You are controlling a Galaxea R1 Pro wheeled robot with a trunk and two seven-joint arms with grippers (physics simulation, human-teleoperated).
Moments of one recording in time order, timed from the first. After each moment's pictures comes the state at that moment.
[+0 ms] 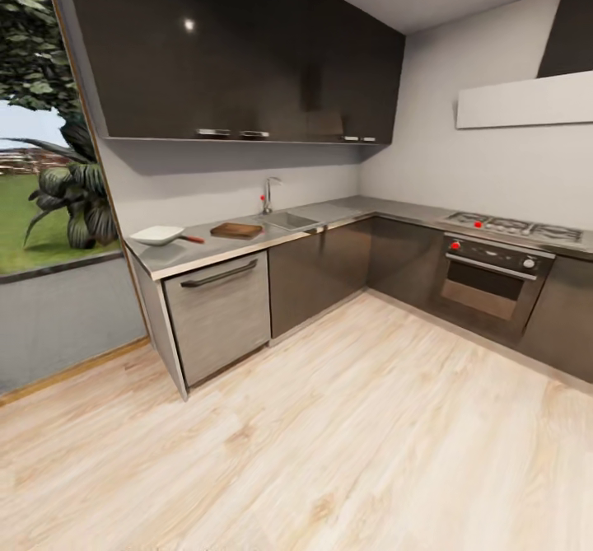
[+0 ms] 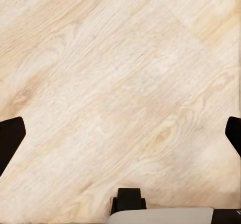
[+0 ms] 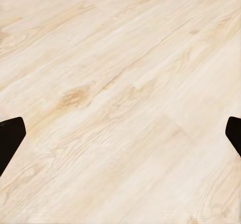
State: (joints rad) left arm 0.00 0.04 0.01 -0.52 0.01 -0.09 0.00; right arm -0.02 -0.01 0.00 -0.53 0.00 -0.43 -0.02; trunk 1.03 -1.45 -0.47
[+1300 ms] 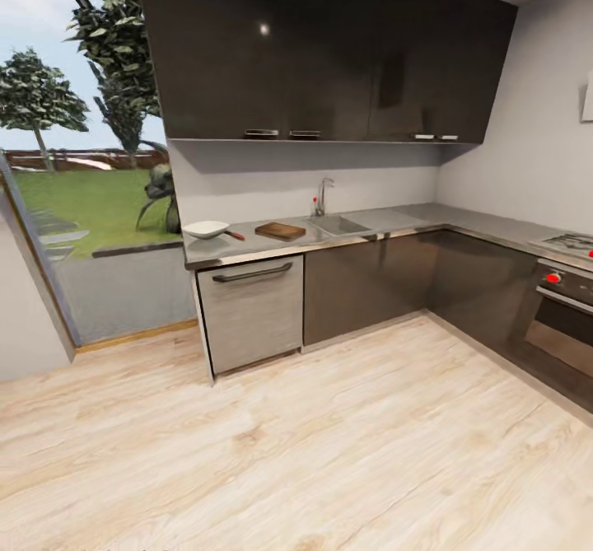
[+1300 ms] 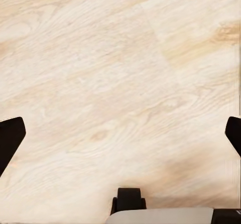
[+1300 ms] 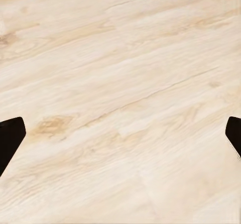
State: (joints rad) left arm 0.00 0.04 0.01 -0.52 0.01 -0.09 0.00; right arm -0.02 -0.01 0.00 -0.53 0.00 -0.43 -0.02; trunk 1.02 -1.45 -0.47
